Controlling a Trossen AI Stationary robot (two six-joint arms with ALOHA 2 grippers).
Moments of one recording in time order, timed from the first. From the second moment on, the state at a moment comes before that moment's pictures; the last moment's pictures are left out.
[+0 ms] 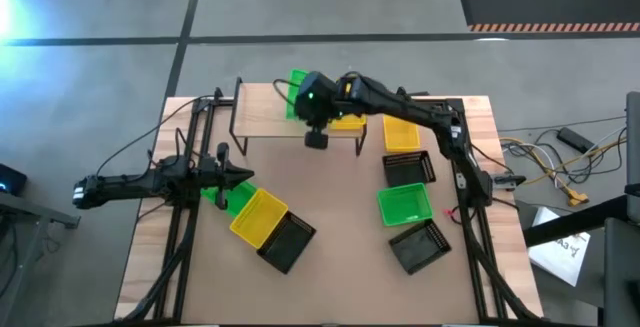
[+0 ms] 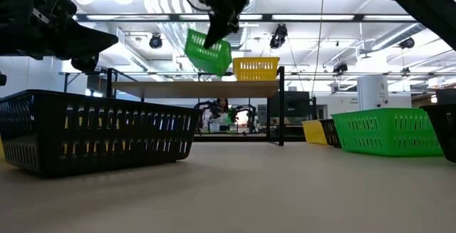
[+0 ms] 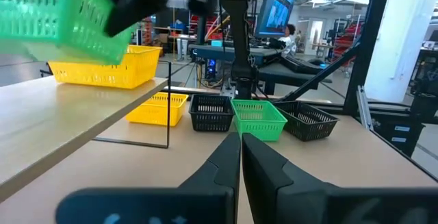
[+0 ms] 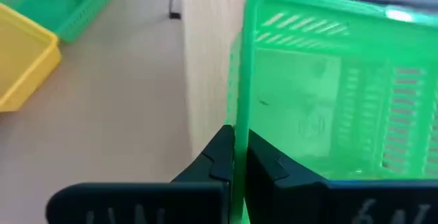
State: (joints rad) left arm 0.08 0.07 0.01 0.08 -0.01 -0.07; right arm -0.28 2.16 2.34 -1.06 0.03 -0.29
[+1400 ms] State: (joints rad) left arm -0.04 0.16 0.11 0.09 -0.01 -0.05; right arm 0.19 1.92 1.85 -0.87 0.20 -0.14
